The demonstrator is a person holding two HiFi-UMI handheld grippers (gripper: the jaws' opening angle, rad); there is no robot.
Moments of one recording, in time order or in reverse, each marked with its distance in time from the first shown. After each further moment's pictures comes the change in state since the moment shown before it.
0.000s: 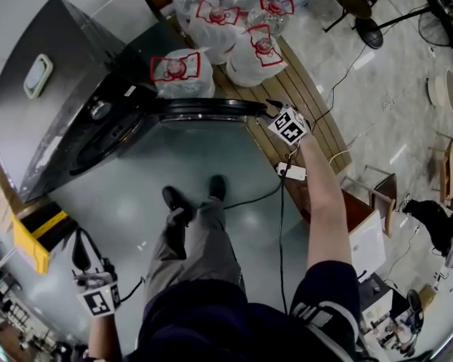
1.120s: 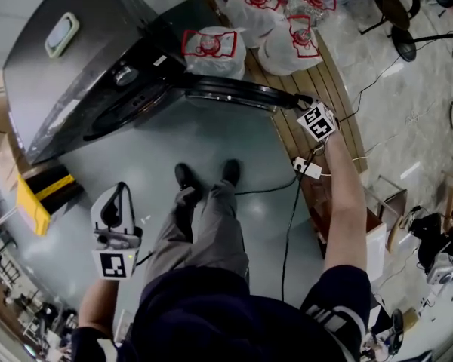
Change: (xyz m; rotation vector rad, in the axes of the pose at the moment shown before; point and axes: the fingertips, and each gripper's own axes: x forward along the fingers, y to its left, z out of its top) left arm 0.047 -0.069 -0.015 -0.004 -0.031 -0.194; right arm 0.015 0.006 -0.004 -0.051 0.032 0.033
